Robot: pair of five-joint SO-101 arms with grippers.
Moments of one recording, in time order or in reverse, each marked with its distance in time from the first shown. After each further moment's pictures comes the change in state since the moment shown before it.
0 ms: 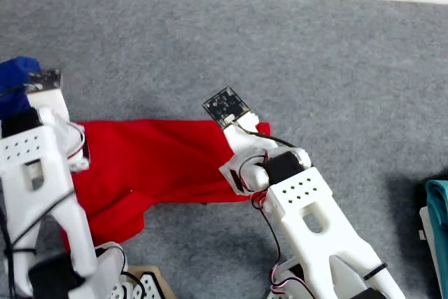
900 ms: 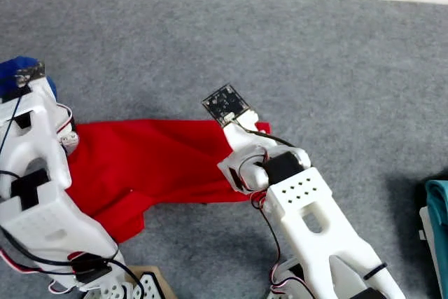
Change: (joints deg) left arm -5.4 40.2 -21.6 -14.2 3.0; right arm 0.0 0.0 0.2 -3.0 0.0
